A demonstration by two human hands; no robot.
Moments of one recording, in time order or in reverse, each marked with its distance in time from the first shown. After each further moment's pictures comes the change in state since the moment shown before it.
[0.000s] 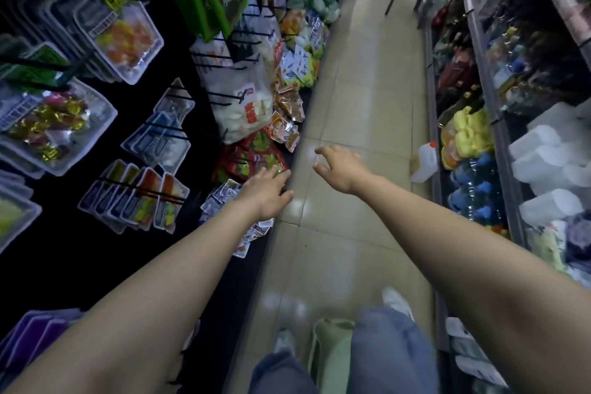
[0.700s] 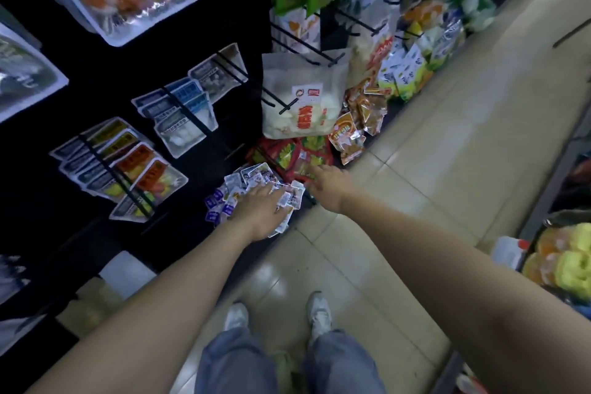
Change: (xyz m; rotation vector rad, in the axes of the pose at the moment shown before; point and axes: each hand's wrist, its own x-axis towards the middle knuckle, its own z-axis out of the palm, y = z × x) left_hand 0.145 -0.057 0.045 -0.281 0.033 -0.422; right_hand 0.222 0.005 0.065 -0.200 -0.331 -0.474
